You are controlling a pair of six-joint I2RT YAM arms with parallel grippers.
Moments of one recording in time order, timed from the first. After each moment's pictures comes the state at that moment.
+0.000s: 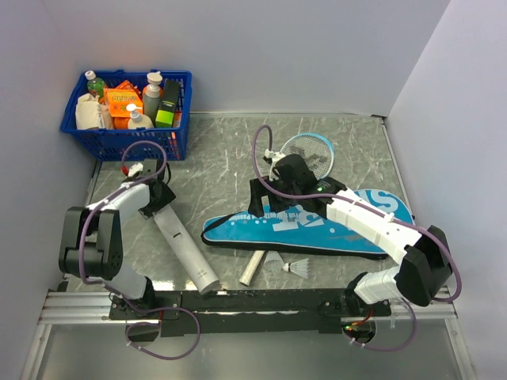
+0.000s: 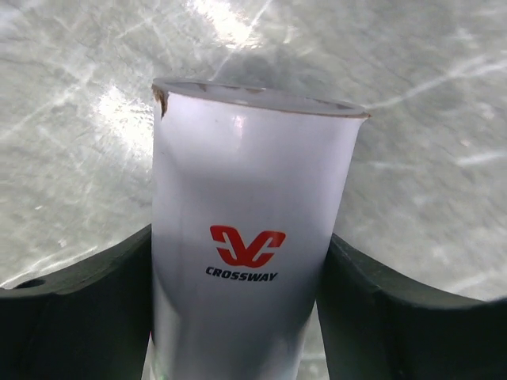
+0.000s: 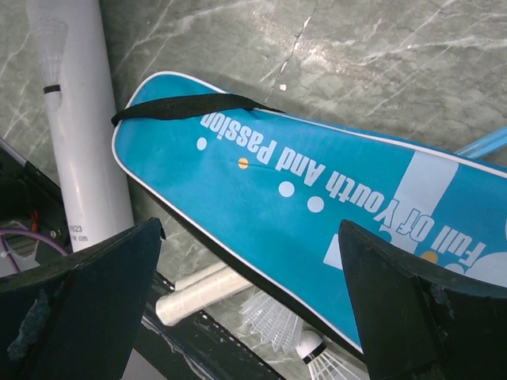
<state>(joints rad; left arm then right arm) -0.09 1.55 0.86 -0.44 -0.36 -0.80 0.72 1.36 1.08 -0.49 -0.16 0.39</state>
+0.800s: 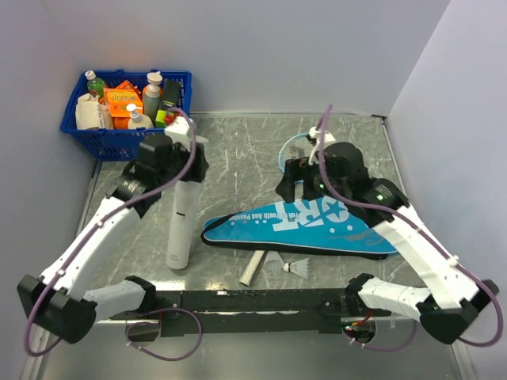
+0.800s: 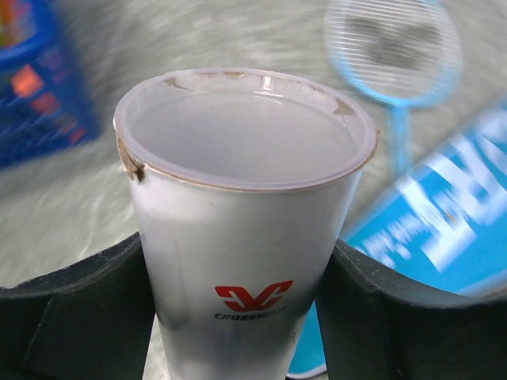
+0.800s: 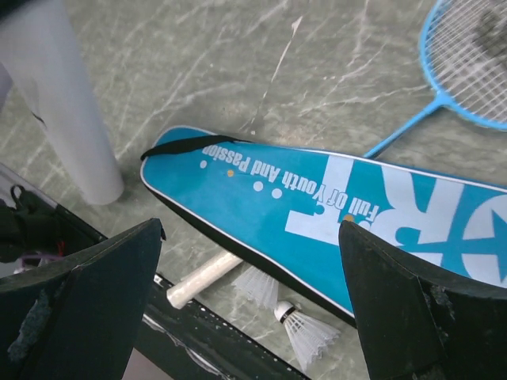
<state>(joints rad) -0.40 1.15 1.15 -0.45 -0.05 -0.17 0.64 1.09 1.27 -0.76 -0.04 0.35</state>
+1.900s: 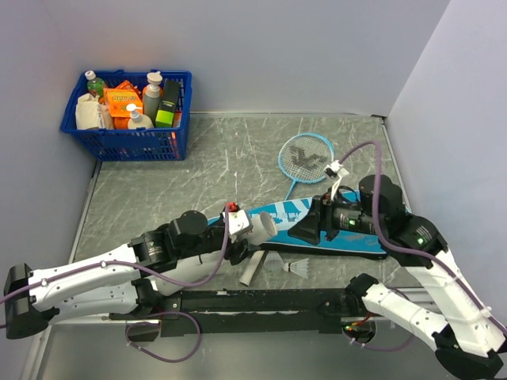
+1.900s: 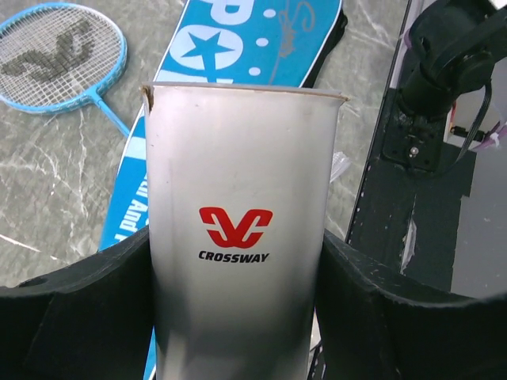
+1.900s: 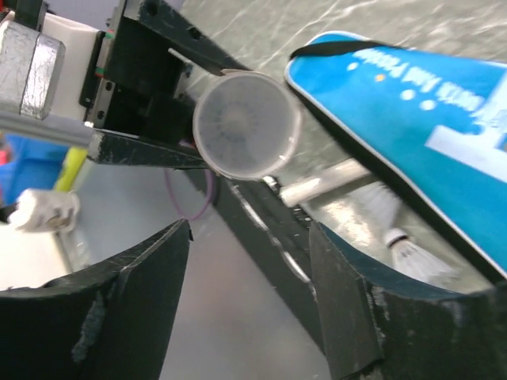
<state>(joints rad) -1.14 0.89 0.71 -0.08 0.05 0.03 0.63 0.75 1.14 -0.88 -0.45 0.46</state>
